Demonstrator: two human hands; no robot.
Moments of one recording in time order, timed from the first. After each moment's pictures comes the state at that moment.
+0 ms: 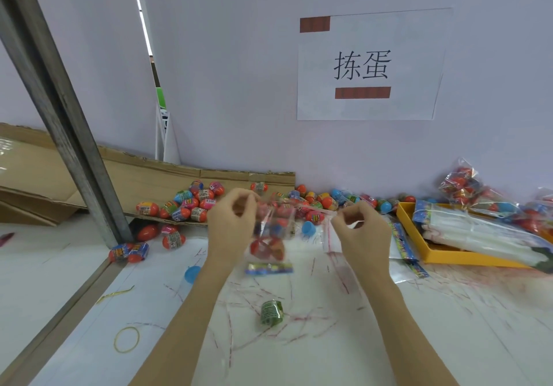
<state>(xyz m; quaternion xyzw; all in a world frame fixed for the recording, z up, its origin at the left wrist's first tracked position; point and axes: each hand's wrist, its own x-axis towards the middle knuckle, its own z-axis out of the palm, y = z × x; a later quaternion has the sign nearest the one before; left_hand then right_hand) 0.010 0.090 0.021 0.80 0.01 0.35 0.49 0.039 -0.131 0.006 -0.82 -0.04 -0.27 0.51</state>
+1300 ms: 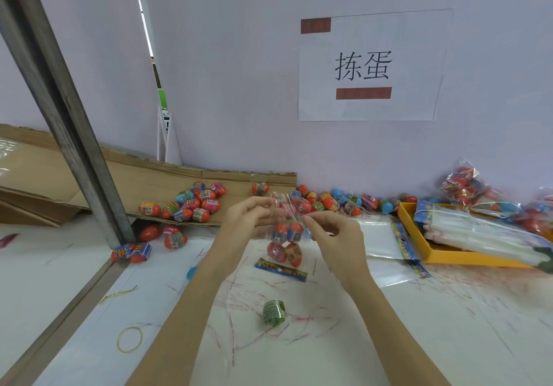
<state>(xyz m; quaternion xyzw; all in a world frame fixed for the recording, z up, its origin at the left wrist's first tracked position) 0.013 0.090 0.023 0.69 -0.01 0.09 0.71 0.035 -0.105 -0.004 -0.77 -0.14 -0.15 0.60</state>
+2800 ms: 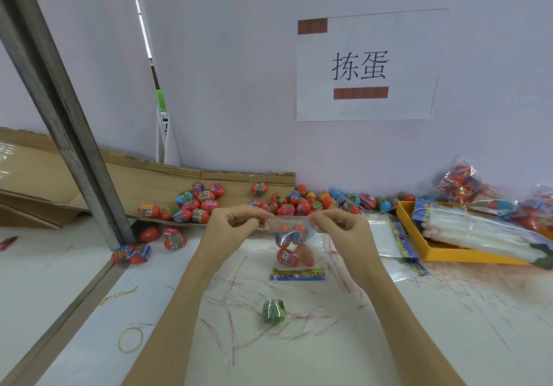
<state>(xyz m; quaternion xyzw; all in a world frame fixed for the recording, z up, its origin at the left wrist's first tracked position) 0.008 0.121 0.009 0.78 -0.10 0.17 0.59 0.034 -0.122 0.012 -0.72 -0.10 -0.05 0.69</state>
